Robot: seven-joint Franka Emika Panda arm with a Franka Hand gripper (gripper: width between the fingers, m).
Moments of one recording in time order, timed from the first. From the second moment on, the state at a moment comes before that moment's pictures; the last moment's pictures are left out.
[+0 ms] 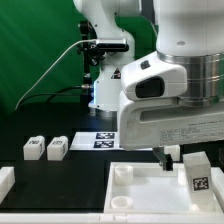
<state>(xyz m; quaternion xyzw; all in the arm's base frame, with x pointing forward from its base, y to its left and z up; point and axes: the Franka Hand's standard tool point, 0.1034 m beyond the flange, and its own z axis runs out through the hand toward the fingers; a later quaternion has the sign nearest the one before) 0.636 0.088 0.090 -0.99 -0.01 0.09 0.06</state>
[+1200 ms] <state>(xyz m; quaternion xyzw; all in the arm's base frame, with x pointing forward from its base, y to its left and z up) 0.637 0.118 0.089 -0.88 0.47 0.09 0.04</state>
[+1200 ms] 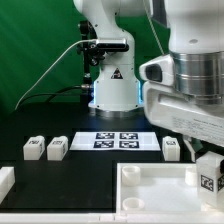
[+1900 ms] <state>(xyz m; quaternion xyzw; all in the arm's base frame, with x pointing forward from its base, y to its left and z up) 0.637 0.124 0.087 -0.79 0.60 0.08 0.03</state>
